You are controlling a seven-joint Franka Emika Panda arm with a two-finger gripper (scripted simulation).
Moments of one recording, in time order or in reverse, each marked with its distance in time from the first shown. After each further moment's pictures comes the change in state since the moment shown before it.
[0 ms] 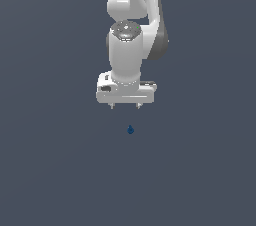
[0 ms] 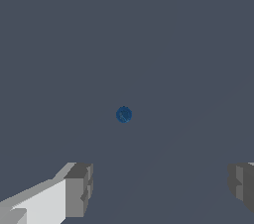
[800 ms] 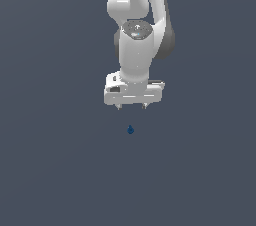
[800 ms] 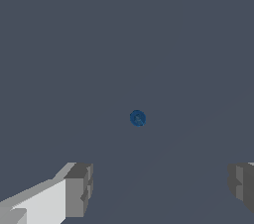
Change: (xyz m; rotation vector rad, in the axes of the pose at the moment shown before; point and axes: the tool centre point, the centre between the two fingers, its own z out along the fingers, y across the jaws) arm 0.004 -0.026 -0.002 0.001 0.018 -0.074
